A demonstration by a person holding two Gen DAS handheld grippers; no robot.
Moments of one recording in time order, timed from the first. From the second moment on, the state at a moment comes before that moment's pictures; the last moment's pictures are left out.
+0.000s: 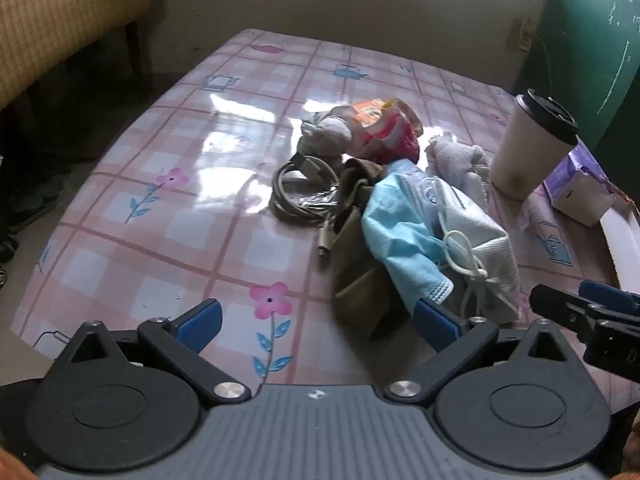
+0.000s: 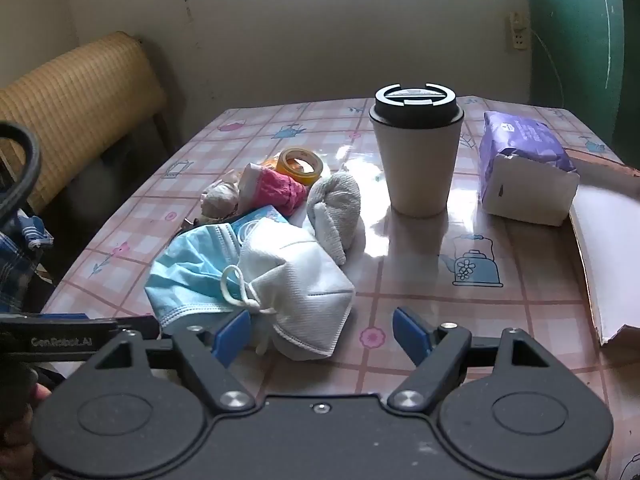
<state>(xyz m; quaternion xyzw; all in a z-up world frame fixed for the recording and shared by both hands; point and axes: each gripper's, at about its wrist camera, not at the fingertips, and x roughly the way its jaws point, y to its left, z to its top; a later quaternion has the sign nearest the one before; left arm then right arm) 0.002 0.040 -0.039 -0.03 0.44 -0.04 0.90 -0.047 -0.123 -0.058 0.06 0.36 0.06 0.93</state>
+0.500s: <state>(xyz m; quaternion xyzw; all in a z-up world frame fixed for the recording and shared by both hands) 0.010 0.024 -0.035 -0.01 0.44 -0.07 0.89 -0.045 -0.122 -0.059 0.06 0.36 0.06 0.93</state>
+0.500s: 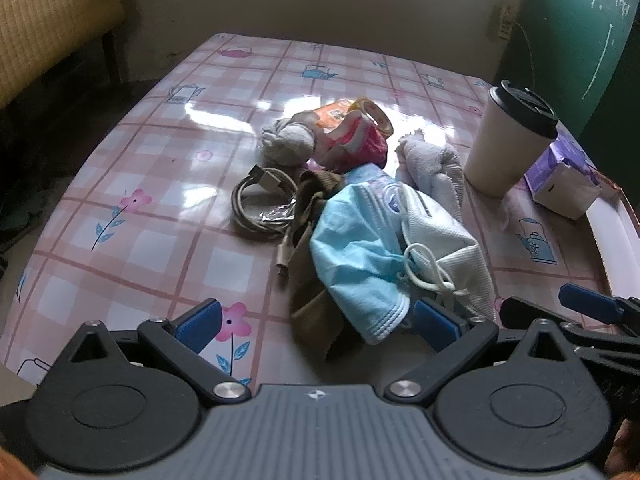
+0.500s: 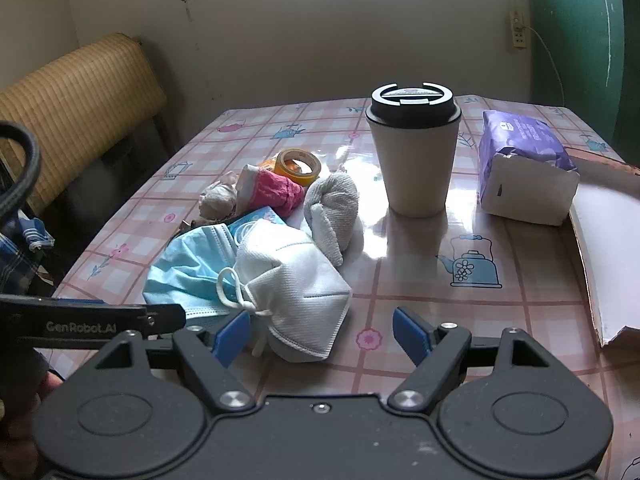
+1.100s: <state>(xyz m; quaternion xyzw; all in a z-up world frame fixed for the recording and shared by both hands) 0.021 0.022 -0.034 0.00 0.44 -0.07 0.90 -0.028 -0.121 -0.062 0.02 0.37 0.08 0.92</state>
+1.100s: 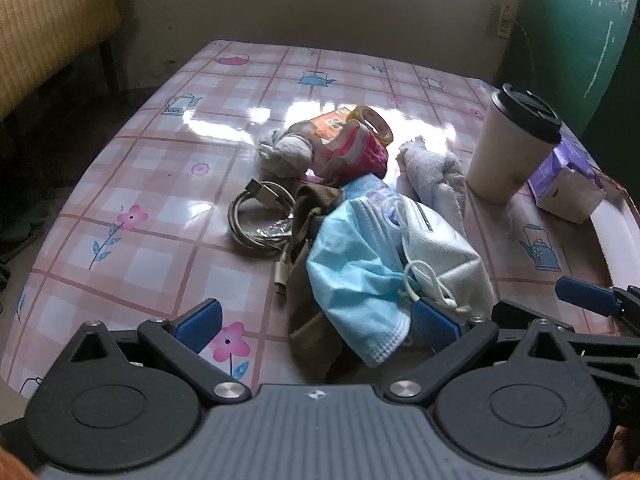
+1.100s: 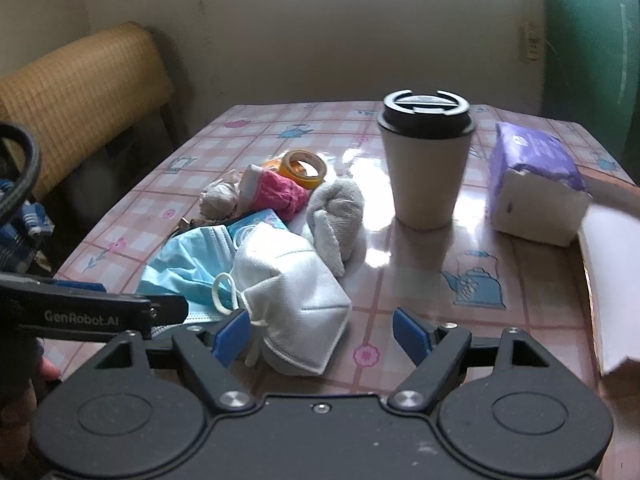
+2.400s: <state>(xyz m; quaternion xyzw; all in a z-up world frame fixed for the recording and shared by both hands) 0.037 -0.013 -0.046 0.02 0.42 -0.13 0.90 0.004 -0.151 -0.069 0.09 0.38 0.10 0.92</state>
